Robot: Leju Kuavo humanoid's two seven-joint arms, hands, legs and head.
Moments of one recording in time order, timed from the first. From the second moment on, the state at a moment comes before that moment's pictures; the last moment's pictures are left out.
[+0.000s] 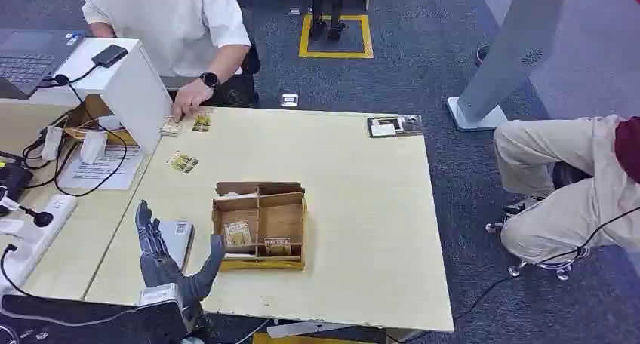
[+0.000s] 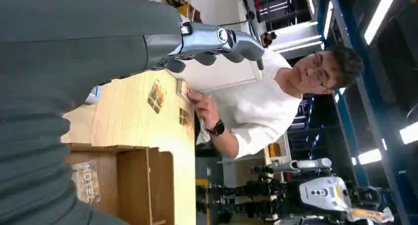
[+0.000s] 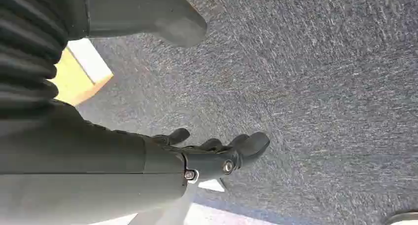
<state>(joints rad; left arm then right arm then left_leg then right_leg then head) 0.15 -0.25 -0.31 -1.62 -0.22 0.66 -0.63 -0.05 -0.07 1.18 0.01 -1.48 -0.69 -0.19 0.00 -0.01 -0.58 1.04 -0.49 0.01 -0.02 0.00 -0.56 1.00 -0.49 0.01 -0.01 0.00</state>
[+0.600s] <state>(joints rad) 0.16 -0.25 -0.31 -1.63 -0.10 0.68 -0.65 -0.05 -0.07 1.18 0.01 -1.48 -0.69 -0.18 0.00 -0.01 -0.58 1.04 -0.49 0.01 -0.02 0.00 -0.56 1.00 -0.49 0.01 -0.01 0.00</state>
